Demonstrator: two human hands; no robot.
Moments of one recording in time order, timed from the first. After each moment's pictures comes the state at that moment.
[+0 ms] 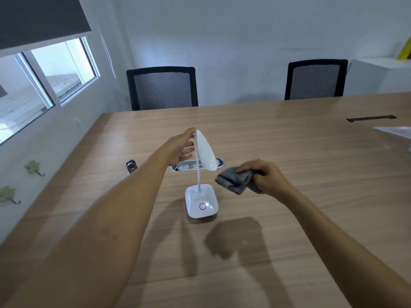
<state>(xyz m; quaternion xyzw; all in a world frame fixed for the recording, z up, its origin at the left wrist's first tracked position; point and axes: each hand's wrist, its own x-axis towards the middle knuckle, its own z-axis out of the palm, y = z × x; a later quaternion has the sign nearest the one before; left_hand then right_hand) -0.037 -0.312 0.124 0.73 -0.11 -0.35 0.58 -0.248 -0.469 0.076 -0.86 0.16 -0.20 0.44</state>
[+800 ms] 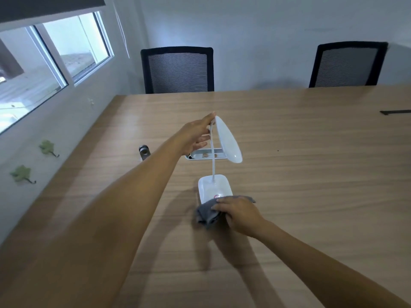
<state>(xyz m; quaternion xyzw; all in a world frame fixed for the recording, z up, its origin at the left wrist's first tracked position) -0.032 -0.306 0.121 0.73 -0.13 -0.34 0.58 -0.214 -0.387 -0.035 -0.98 -0.02 -0.09 0.16</state>
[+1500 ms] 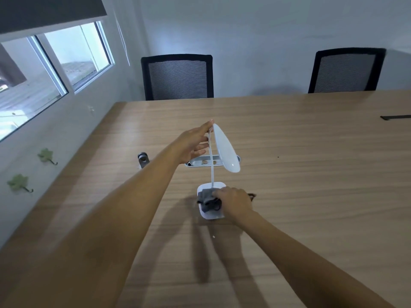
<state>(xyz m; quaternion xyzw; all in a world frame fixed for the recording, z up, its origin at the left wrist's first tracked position) -0.033 -0.307 0.122 0.73 -0.12 -0.34 0.58 -0.169 -0.385 -0.005 -0.99 0.10 0.04 0.05</state>
